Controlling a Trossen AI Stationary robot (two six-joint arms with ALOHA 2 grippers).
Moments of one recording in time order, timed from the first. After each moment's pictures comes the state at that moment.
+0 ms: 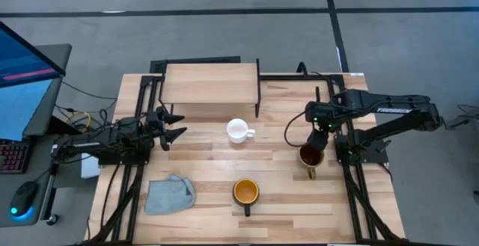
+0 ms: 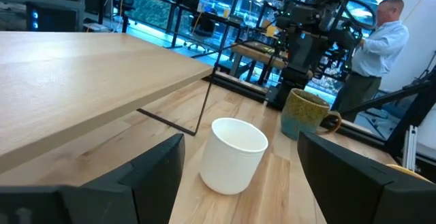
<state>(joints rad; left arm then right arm) 0.11 0.00 0.05 -0.05 -0.19 -0.32 -0.04 1.12 1.13 -1.46 0.00 0.53</state>
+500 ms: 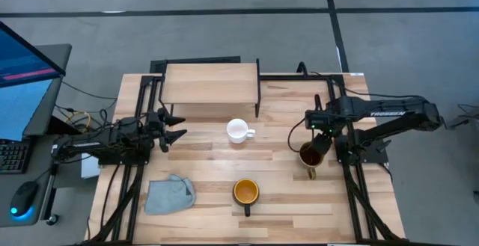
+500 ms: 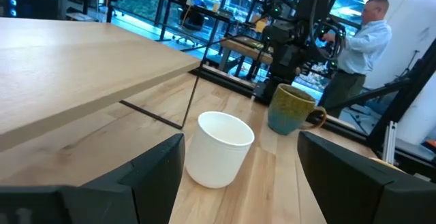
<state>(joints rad) 0.11 0.00 0.05 -0.06 -0.14 -0.35 -0.03 1.12 0.97 -1.48 -0.01 0.59</state>
